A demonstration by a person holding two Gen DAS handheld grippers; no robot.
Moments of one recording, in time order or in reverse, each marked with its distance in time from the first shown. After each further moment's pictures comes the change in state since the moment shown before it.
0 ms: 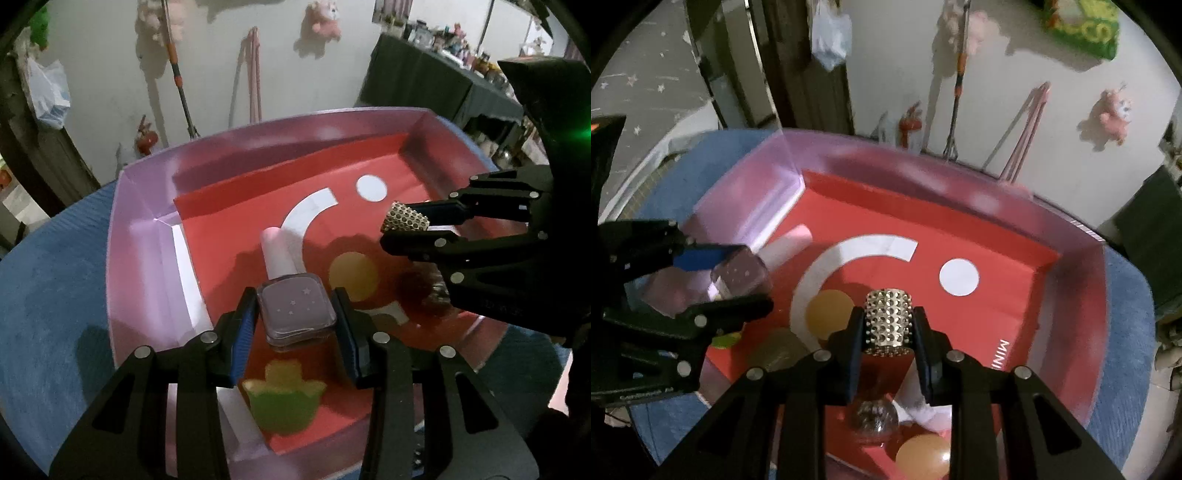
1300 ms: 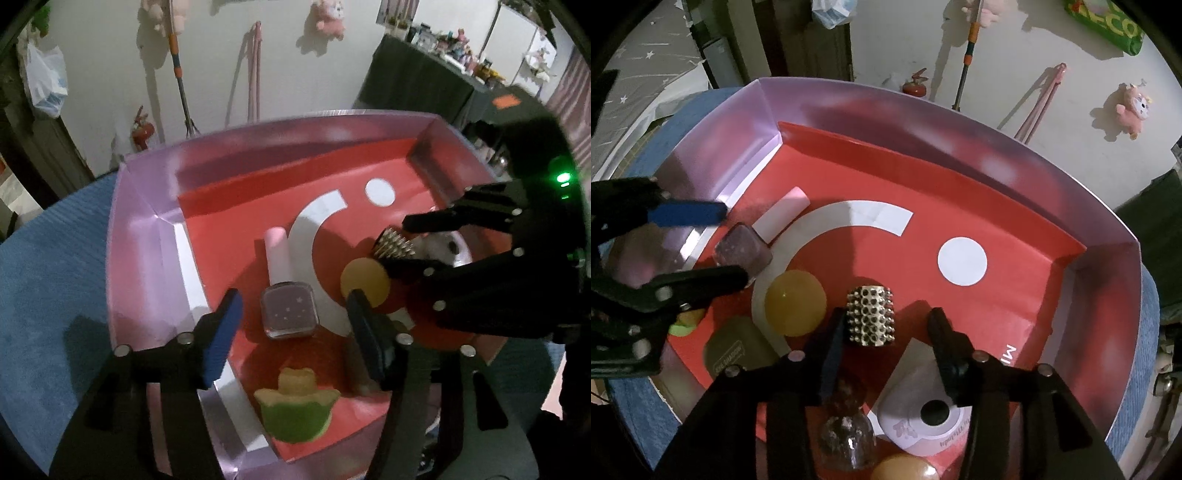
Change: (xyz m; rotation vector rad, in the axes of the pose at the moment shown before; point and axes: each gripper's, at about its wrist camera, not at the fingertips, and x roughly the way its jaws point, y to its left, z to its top) left arm -0.011 0.014 -0.007 -0.036 -0.024 -0.042; right arm 0.029 0.003 -0.001 -0.038 0.103 -0.031
